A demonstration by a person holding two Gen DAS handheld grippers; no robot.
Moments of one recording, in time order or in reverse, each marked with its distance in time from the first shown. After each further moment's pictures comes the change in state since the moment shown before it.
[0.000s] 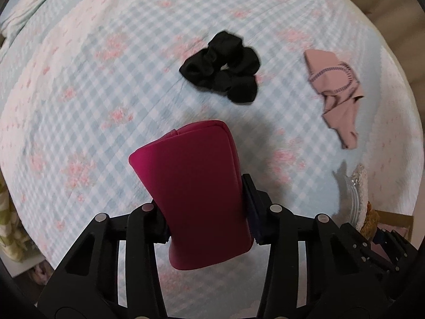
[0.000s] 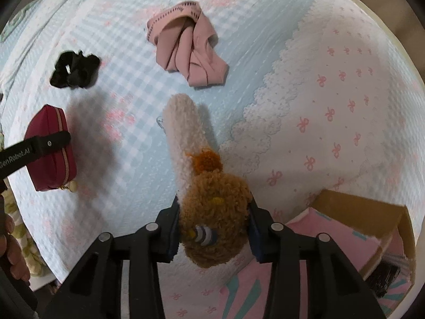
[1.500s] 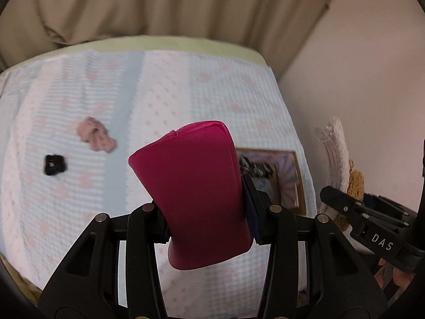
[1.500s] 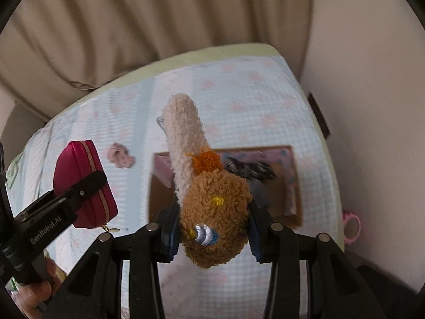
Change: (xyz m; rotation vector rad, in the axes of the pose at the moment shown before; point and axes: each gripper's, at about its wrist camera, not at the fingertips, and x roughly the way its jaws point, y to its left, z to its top) left arm -0.268 -0.225 -0.180 0.727 -0.222 -0.402; right arm -0.288 -0.142 -0.242 0.662 -0.400 -0.055
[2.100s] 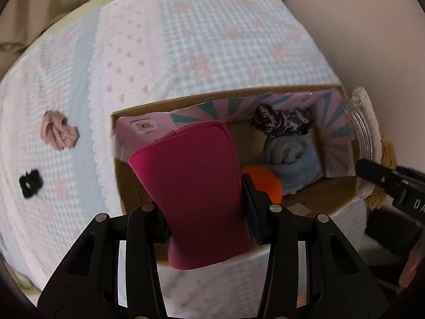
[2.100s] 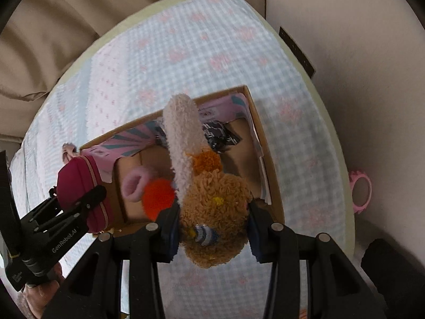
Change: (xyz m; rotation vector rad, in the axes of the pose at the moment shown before) left arm 0.182 -0.036 -0.018 0.204 0.325 0.086; right arm 0.120 -0.096 -0.005 0.217 0.239 -0.020
